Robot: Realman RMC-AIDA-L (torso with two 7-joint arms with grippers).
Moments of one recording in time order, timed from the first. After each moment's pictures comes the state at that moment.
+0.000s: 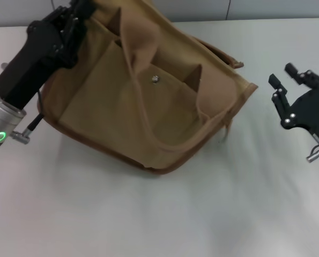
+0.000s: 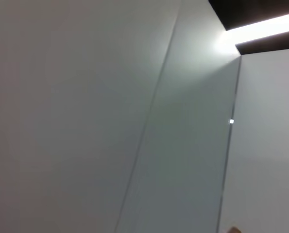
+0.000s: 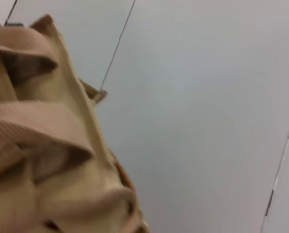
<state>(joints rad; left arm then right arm) -0.54 -2.08 0.82 0.09 1.07 1.74 -0.85 0.39 2.08 -0.30 0.04 -1.54 -1.52 -0.04</state>
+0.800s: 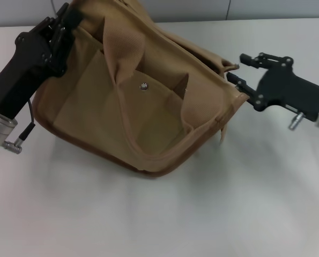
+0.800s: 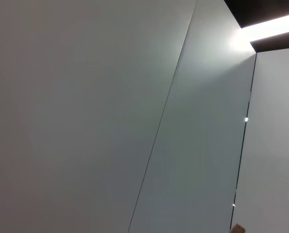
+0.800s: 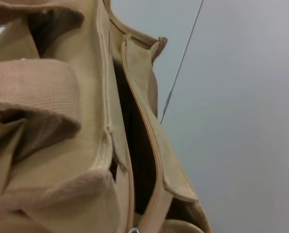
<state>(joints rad) -0.50 -2.08 0.81 0.08 1.07 1.74 -0.85 0.56 2.08 -0.52 -0.28 -1.71 -1.29 0.43</state>
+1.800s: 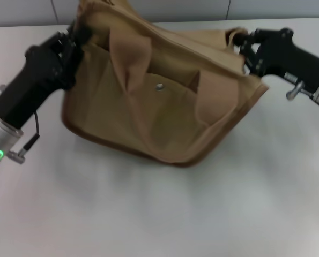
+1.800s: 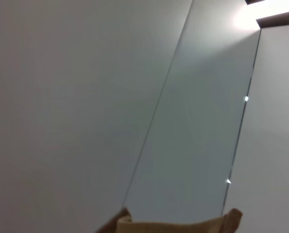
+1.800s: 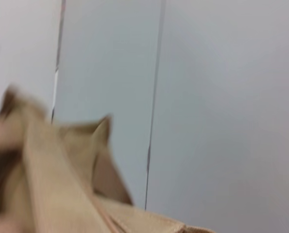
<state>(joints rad) -0.49 -2.08 0.83 0.08 1.11 1.71 -0.85 0.61 2.08 -0.55 -0.32 -1.60 -1.36 0.74</state>
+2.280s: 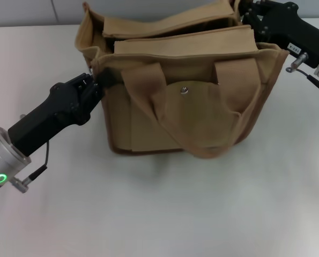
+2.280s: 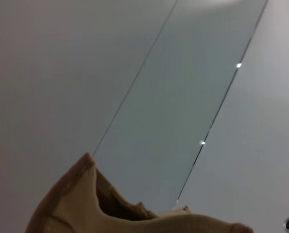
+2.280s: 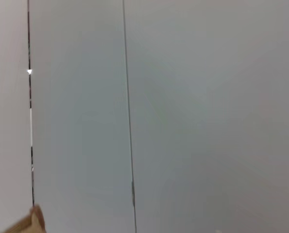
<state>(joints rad) -0.45 -2.07 0.83 0.11 1.29 1.67 -1.04 0.65 2.08 -0.55 -0.33 -1.53 -1.34 0.89</state>
